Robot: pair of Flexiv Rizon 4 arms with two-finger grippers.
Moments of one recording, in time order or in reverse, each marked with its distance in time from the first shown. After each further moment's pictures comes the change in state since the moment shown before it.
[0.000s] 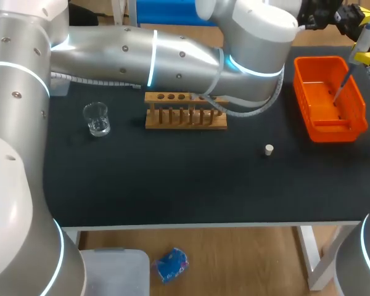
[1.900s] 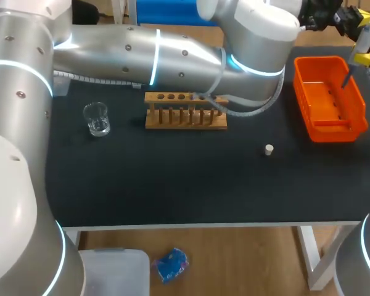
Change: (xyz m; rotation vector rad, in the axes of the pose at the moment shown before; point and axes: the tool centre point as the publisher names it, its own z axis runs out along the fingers) left arm -0.008 0.005 0.003 -0.013 -0.013 -0.013; right arm 0.000 -0.003 0.000 -0.002 0.001 0.000
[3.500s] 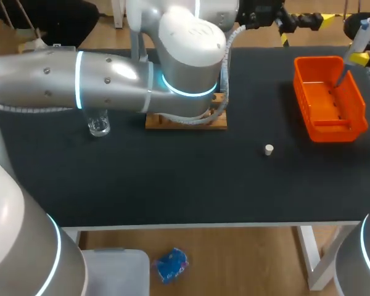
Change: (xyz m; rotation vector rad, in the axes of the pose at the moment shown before) left arm 0.025 -0.020 -0.144 0.111 -0.027 -0.031; right arm 0.014 0.010 0.022 -0.027 0.070 -0.014
